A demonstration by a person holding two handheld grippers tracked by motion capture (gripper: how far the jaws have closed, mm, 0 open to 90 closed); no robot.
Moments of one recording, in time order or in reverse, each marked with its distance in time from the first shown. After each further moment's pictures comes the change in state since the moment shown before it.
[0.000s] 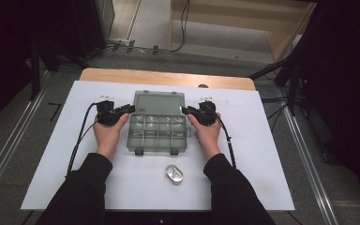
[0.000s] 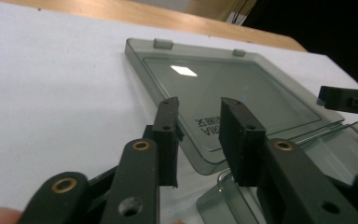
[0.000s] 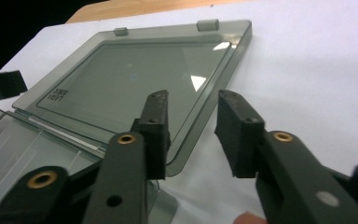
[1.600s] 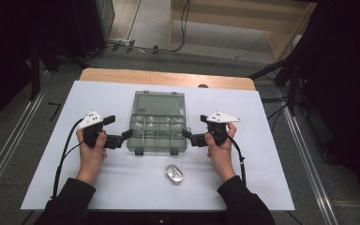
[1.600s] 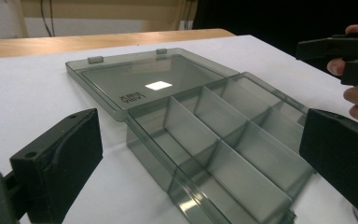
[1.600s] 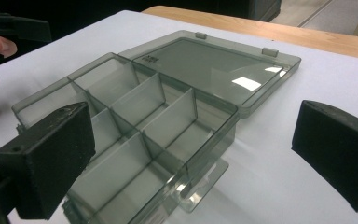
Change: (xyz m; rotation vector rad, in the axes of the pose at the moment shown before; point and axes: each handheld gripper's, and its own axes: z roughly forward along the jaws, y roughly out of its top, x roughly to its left) left arm -0.035 -0.029 -0.084 -0.050 -0.143 0.269; right arm 0.036 -0.035 -0.084 -0.085 0.109 -0.329
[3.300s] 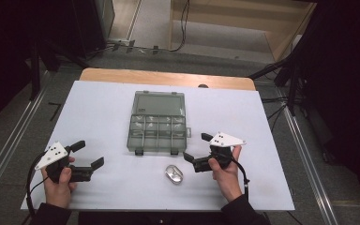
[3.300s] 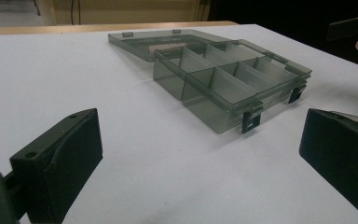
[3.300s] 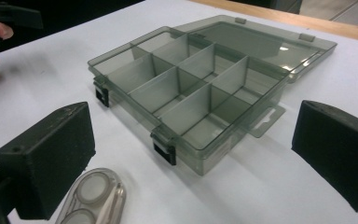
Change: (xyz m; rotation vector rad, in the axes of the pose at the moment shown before) left arm -0.008 -0.055 -0.101 -0.031 0.070 0.025; right arm 0.047 -0.026 -0.047 0.024 0.052 -0.079
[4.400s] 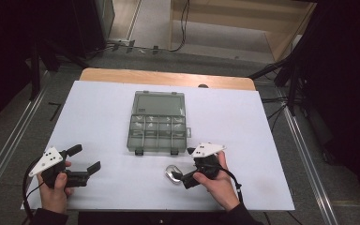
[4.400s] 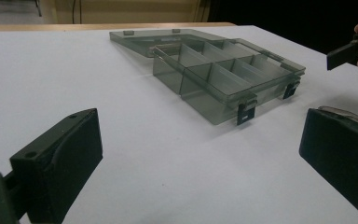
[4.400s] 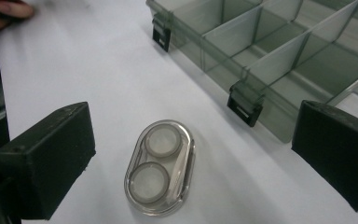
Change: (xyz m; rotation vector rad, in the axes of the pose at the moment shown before) left arm -0.002 -0.007 -0.012 -0.011 -0.002 -0.005; right arm 0.038 -0.006 0.016 0.217 0.126 -0.074
